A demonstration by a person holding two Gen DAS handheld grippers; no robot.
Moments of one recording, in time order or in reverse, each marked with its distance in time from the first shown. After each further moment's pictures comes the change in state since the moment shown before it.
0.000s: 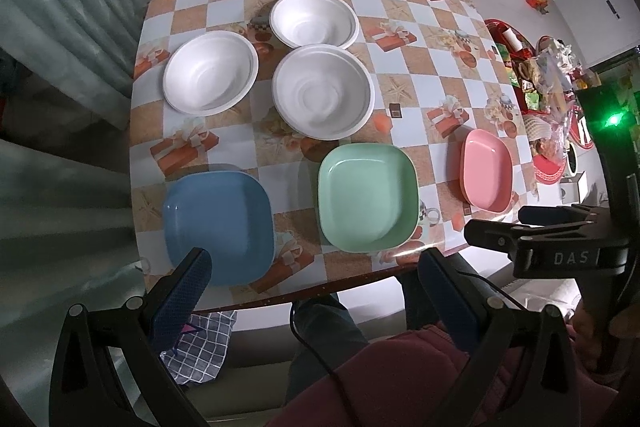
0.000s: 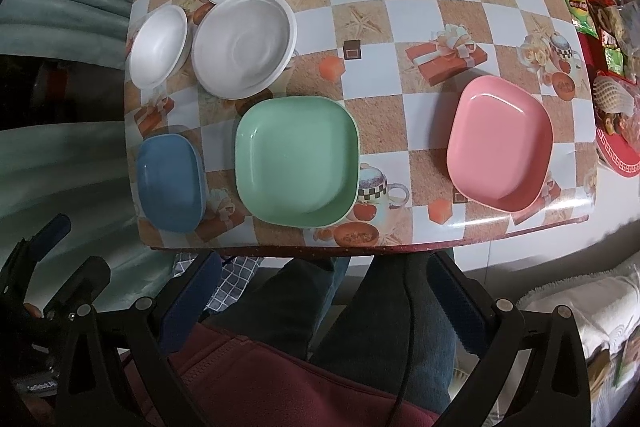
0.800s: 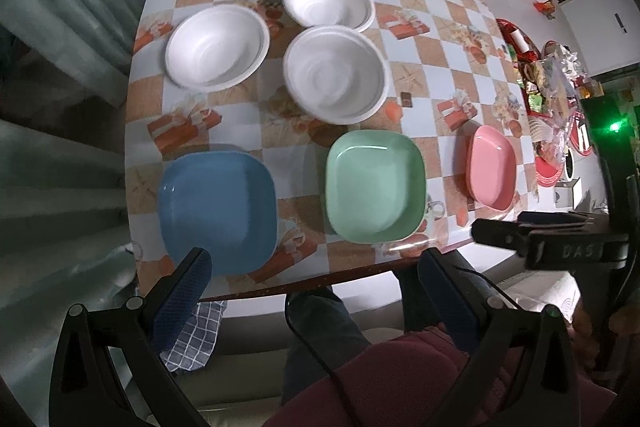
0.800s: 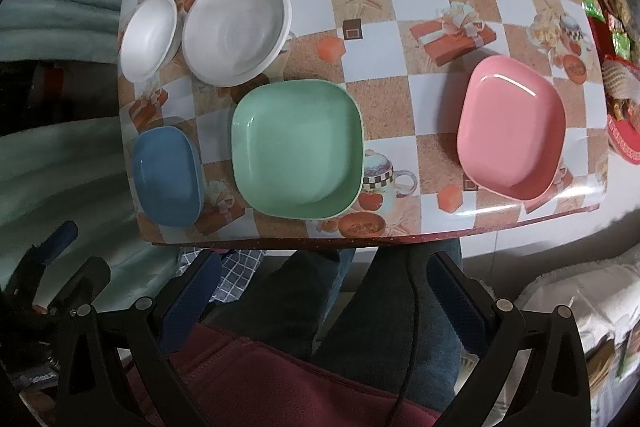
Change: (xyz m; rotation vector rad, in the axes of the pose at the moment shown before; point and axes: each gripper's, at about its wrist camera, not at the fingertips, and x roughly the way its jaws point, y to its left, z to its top) left arm 0.025 0.018 -0.001 -0.062 0.121 -0.100; right arm 0.017 -0.001 0.002 0.049 0.095 0.036
